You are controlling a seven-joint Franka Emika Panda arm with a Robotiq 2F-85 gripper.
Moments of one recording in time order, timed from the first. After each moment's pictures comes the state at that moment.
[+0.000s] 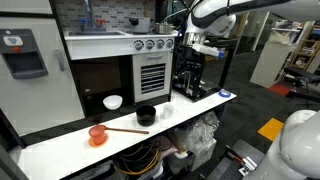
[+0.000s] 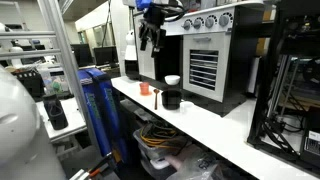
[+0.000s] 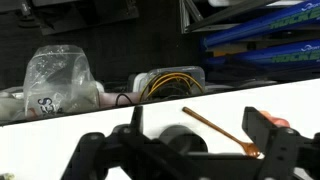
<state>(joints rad) 0.06 -0.35 0.00 -2.20 0.28 1.76 0.17</state>
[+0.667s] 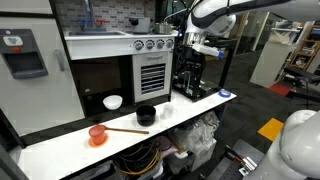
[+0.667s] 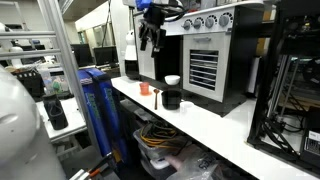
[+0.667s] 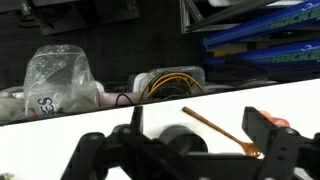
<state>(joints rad) 0.06 -0.35 0.00 -2.20 0.28 1.76 0.17</state>
